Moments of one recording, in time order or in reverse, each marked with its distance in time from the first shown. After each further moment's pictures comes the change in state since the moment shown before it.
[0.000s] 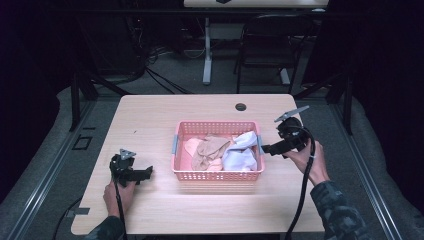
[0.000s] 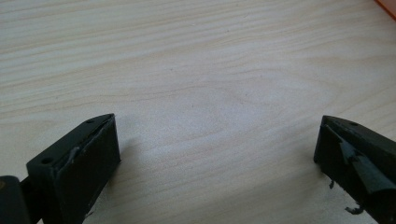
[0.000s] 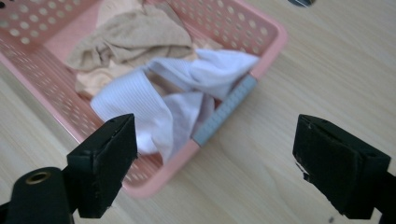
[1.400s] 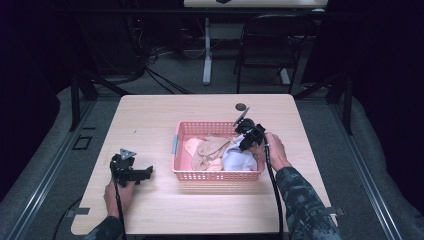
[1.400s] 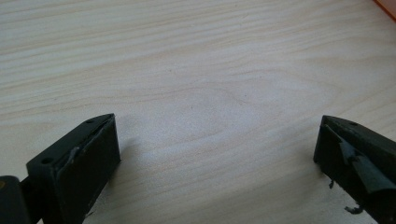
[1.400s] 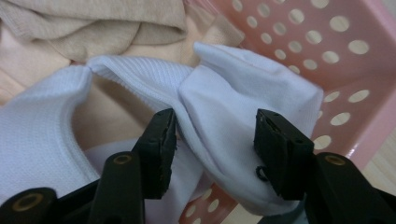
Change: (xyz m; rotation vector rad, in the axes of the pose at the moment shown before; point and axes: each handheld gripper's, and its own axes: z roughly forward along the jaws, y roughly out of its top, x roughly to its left) left arm 0.000 0.000 0.000 -0.001 -0.004 0.005; right arm 0.023 0.044 0.132 0.315 -0.140 -0.141
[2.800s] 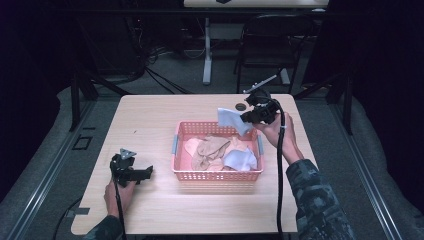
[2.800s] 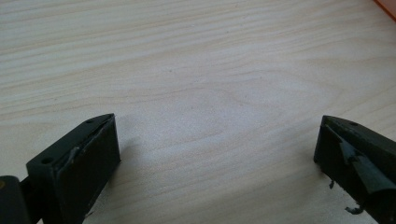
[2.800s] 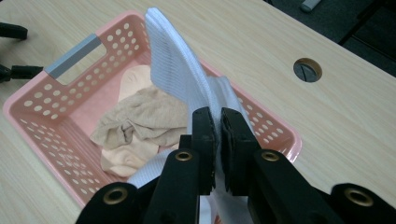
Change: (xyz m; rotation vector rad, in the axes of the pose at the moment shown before) left arm -0.001 0.000 0.000 -0.002 0.003 -0.006; right arm -0.014 0.012 -0.133 -0.344 0.120 0.131
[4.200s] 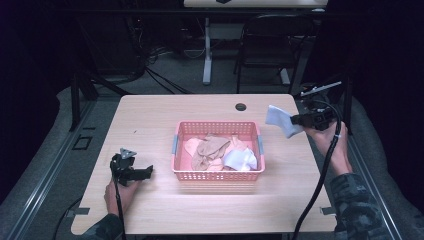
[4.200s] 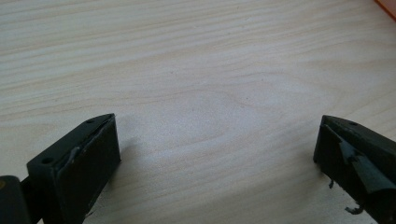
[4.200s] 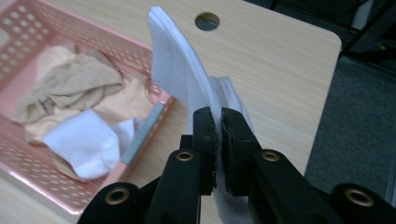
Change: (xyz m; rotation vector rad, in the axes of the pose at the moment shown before) left arm 0.000 0.001 0.001 0.000 0.005 -0.005; right arm -0.083 -0.079 -0.067 -0.017 -0.159 0.196
